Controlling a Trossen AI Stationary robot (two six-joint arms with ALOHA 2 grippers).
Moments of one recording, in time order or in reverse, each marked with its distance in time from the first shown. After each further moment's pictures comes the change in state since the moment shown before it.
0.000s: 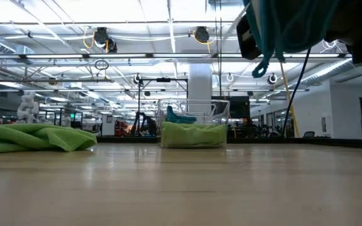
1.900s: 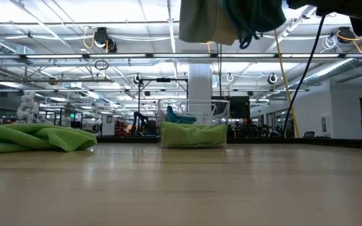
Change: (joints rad) left arm -0.129 -0.106 -0.244 0.281 -0.386 -0.820; right arm 0.027 -0.152 -0.004 -0.108 0.271 -0.427
